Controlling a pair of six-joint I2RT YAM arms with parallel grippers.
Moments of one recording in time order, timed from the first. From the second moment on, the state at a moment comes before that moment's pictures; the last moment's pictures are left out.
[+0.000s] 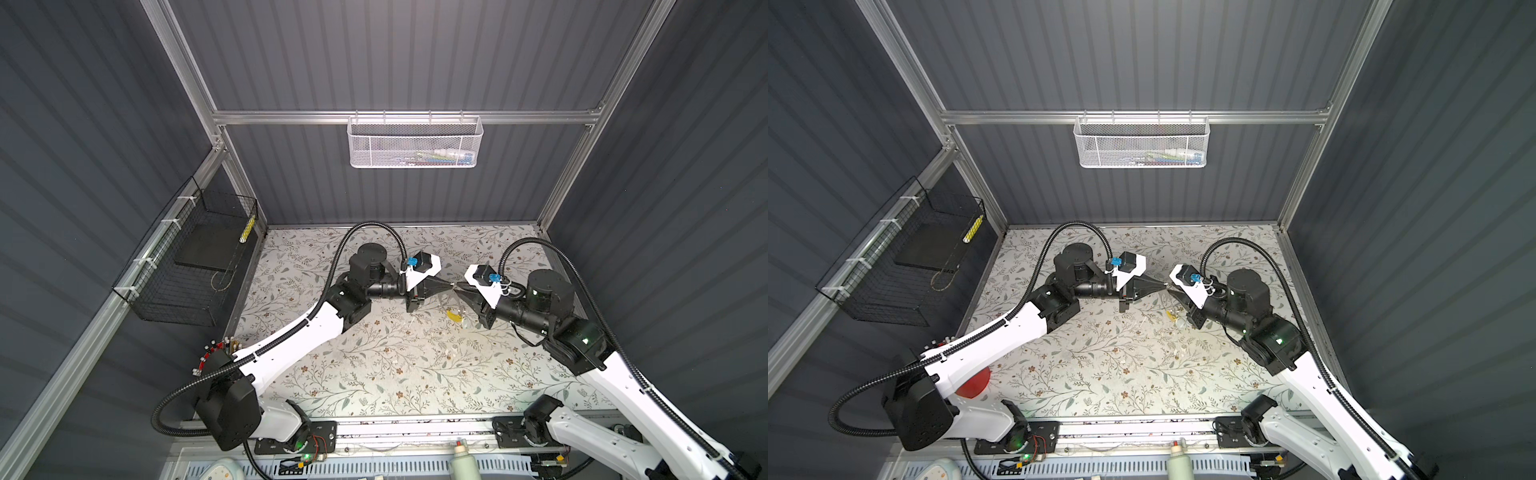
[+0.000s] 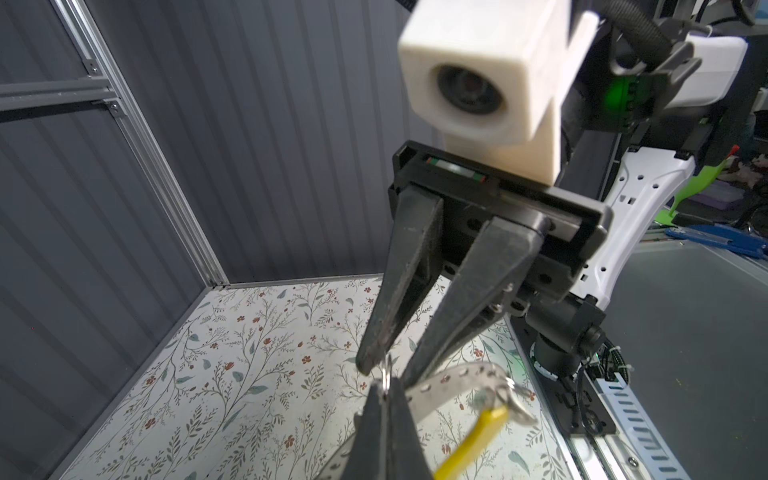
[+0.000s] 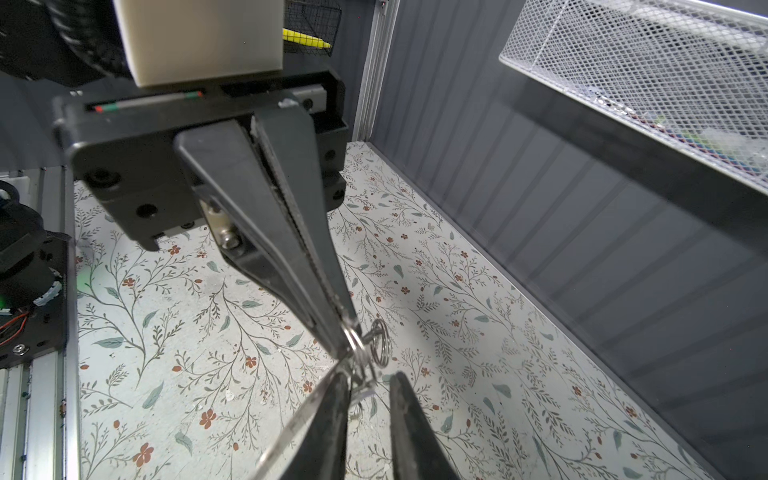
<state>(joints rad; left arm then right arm) -0.76 1.40 1.13 0.20 0.81 0.19 0.58 0.85 0.96 -0.39 -0.32 -0.33</state>
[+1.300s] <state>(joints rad) -0.72 1.46 1.05 0.65 0.98 -0.16 0.51 0.84 0.94 -0.26 -0.52 -0.27</state>
